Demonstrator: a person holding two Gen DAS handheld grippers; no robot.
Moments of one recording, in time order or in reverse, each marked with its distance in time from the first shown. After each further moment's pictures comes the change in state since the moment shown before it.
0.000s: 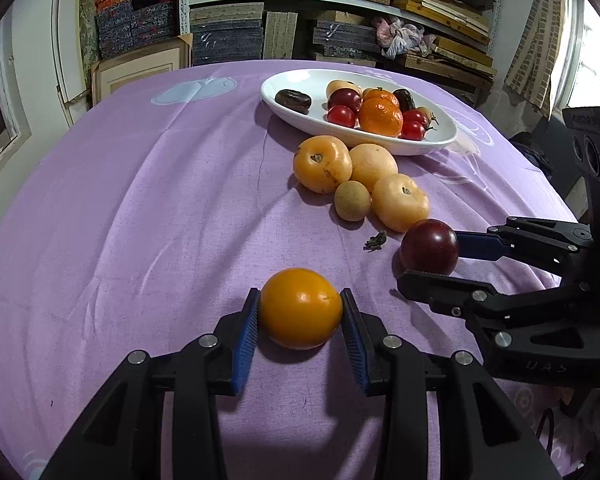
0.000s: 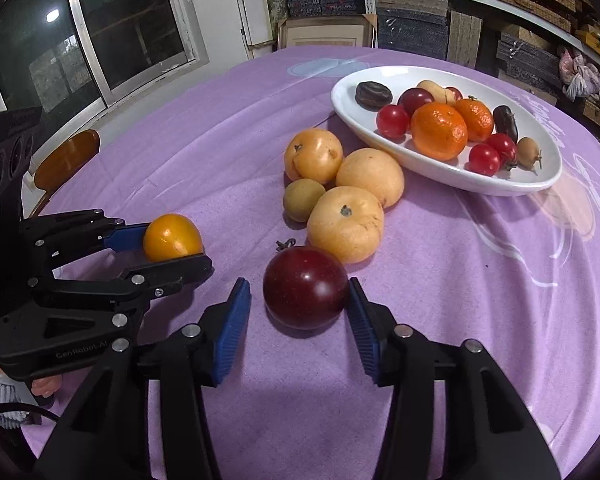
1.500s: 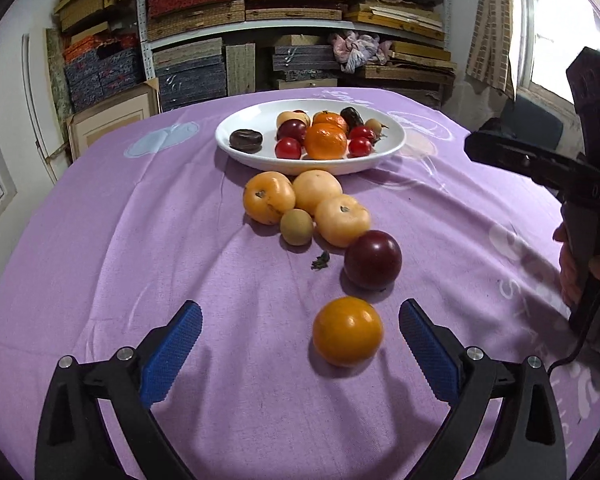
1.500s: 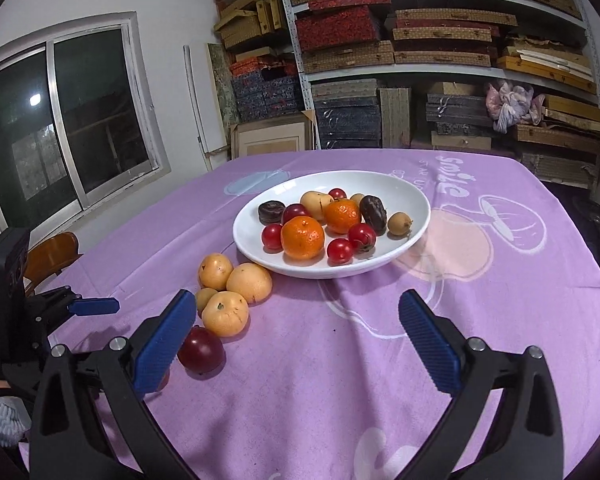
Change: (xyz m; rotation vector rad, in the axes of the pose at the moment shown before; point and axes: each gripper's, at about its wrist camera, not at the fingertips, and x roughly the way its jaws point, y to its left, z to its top) left arm -0.015 -0.037 -0.003 0.179 -0.096 -0.018; right arm -0.099 -0.075 -0.016 0.123 -0.384 -0.102
